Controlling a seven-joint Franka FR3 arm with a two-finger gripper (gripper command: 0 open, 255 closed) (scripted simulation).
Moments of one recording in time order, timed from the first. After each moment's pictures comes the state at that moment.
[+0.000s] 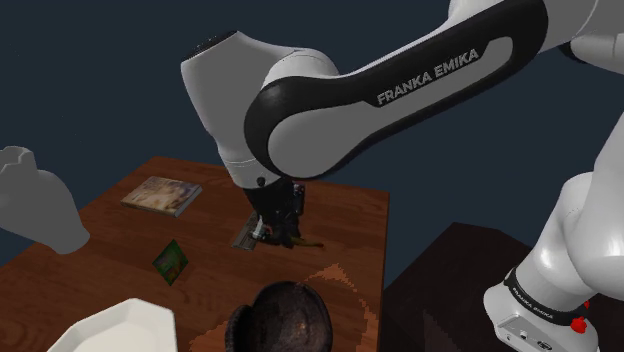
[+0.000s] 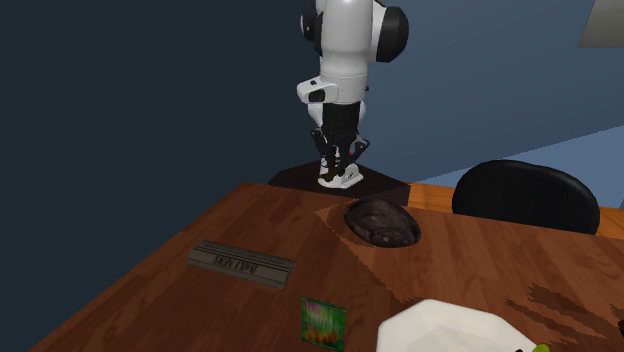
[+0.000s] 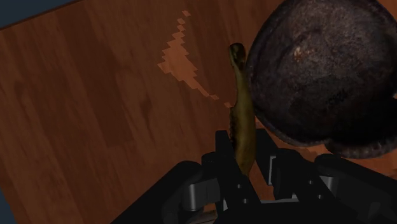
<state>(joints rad) 0.34 0.13 0.55 -1.83 -0.08 1.77 0.56</state>
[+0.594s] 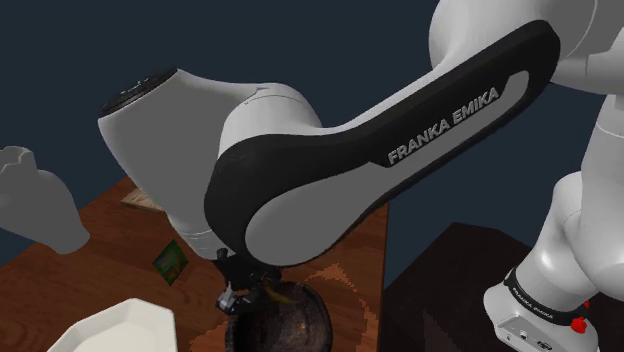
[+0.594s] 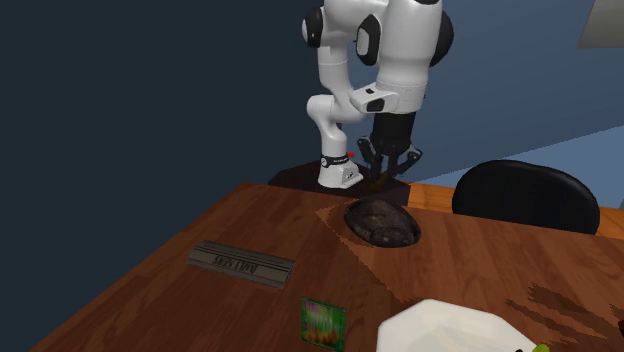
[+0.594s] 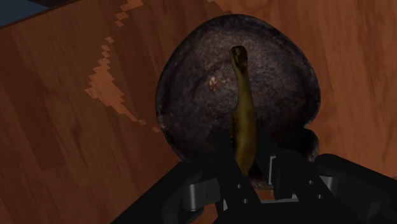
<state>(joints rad) 0.47 0.26 0.62 -1.72 -0.13 1.76 0.77</state>
